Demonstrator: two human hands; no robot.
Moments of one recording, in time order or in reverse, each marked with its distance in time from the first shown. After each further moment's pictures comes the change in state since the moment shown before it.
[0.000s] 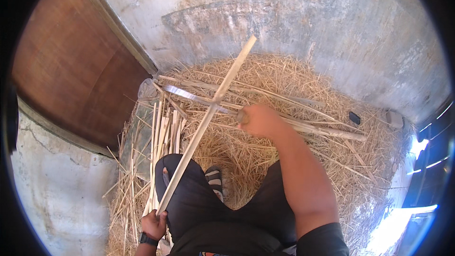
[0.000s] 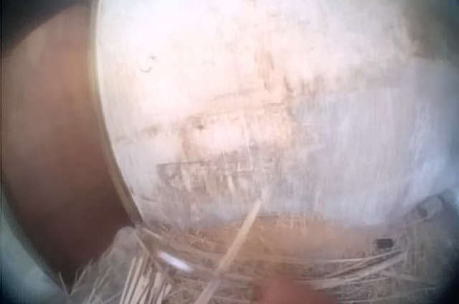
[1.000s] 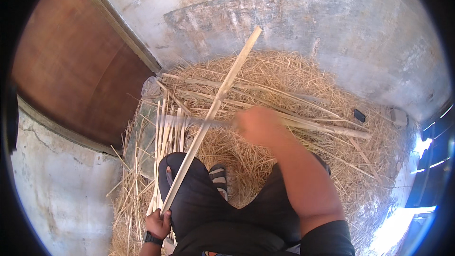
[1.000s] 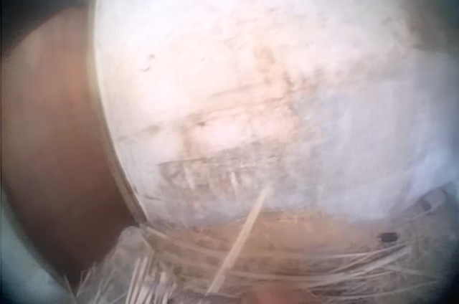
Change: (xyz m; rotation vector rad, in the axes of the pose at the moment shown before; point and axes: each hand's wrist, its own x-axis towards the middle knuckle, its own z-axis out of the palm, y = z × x) left_hand -0.002 -0.004 0.008 -0.047 -0.014 -0.037; right_hand -0.018 -0.027 0.004 -0.220 0.044 -0.084
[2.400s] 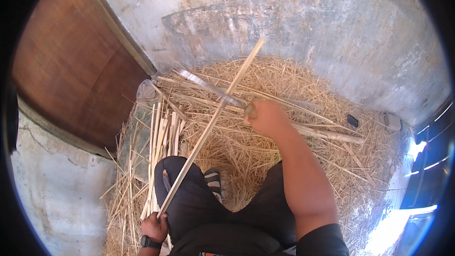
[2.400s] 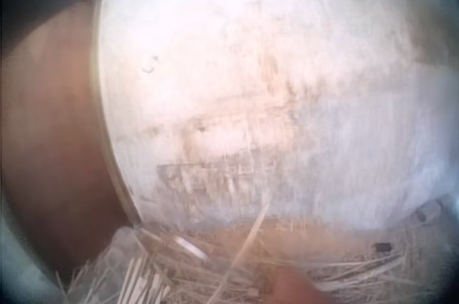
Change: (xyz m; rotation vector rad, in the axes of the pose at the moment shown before) left_hand -0.001 0.015 -0.006 0.100 0.018 -0.006; right_hand 0.015 0.038 0.002 0.158 0.162 0.184
